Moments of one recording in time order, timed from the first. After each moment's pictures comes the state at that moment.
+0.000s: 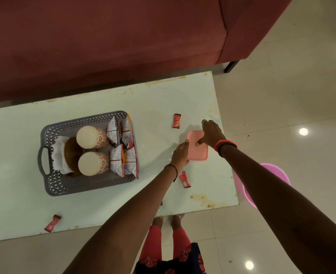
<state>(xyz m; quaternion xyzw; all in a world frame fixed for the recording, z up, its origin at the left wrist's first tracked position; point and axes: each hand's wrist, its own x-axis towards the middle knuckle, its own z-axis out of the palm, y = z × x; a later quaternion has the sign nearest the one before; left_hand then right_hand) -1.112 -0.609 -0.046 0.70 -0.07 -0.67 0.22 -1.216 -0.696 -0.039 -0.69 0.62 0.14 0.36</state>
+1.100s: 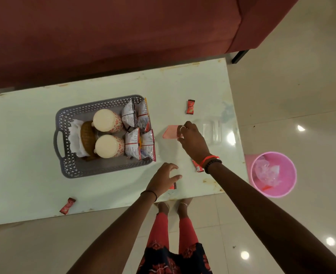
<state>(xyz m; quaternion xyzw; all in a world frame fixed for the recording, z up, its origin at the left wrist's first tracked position) -1.013 -0.456 -0.062 0.69 -0.46 -0.56 0.07 -1.124 -0.590 -0.021 -0.78 0.54 -0.01 0.32</state>
